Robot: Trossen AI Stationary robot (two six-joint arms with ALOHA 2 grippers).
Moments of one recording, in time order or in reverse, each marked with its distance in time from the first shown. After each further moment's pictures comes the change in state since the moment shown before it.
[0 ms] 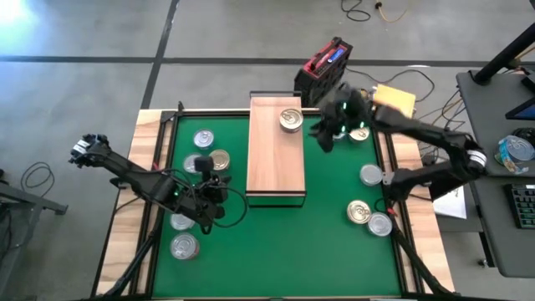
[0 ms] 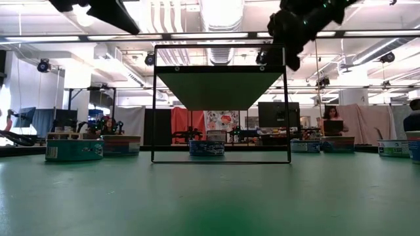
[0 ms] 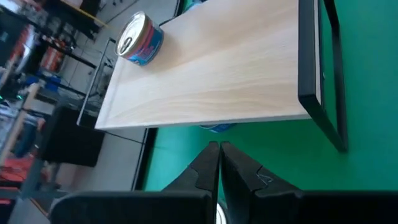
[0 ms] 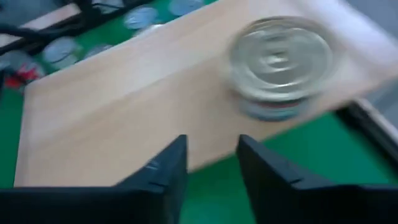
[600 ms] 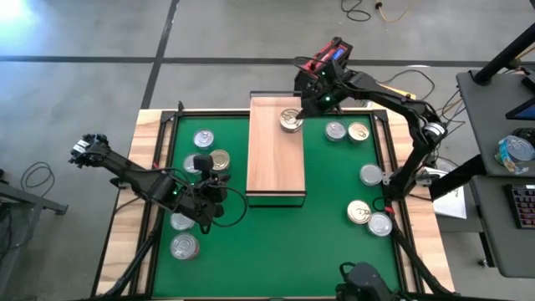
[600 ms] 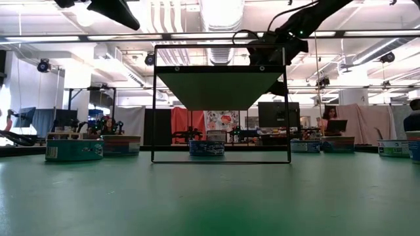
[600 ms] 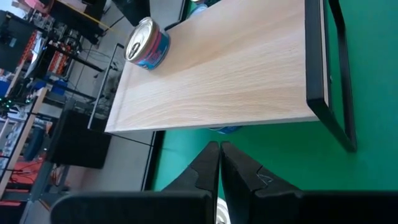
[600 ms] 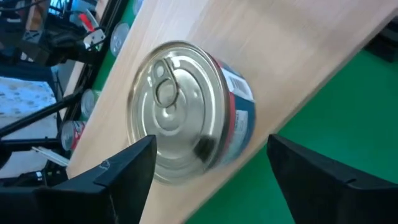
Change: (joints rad) left arm -0.001 0.000 0.040 -0.045 -0.010 0.009; right arm -0.282 0.464 0.430 -0.294 -0.363 0.255
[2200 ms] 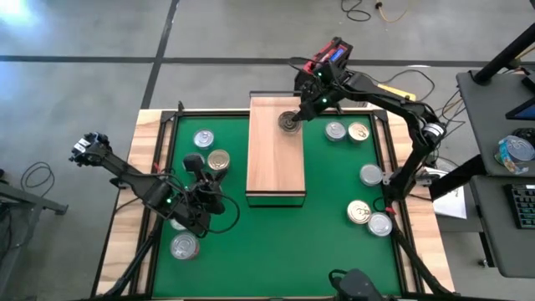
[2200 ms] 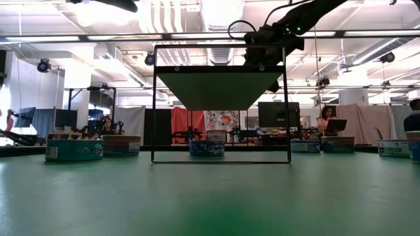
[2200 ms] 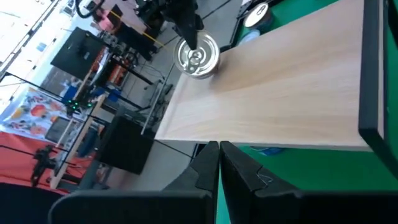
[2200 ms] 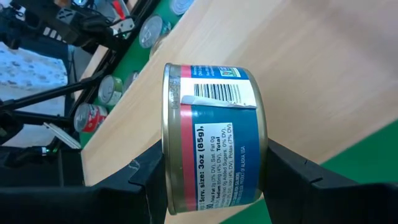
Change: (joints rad) left arm -0.073 0.000 0.000 -0.008 -0.262 -0.075; right arm 0.062 0.005 0.020 0.050 -0.049 -0.069
